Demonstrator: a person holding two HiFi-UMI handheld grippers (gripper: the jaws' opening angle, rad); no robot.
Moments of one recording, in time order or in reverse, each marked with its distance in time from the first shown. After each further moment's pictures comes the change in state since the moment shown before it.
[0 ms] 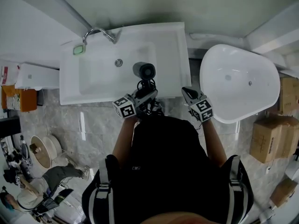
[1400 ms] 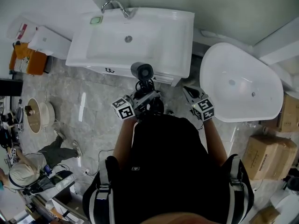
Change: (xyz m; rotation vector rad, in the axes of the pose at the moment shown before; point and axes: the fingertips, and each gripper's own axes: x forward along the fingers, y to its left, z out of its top) left arm -0.051 -0.124 -0.105 0.063 -0.195 0.158; right arm -0.102 0.053 -0.063 -0.108 -0.026 0.191
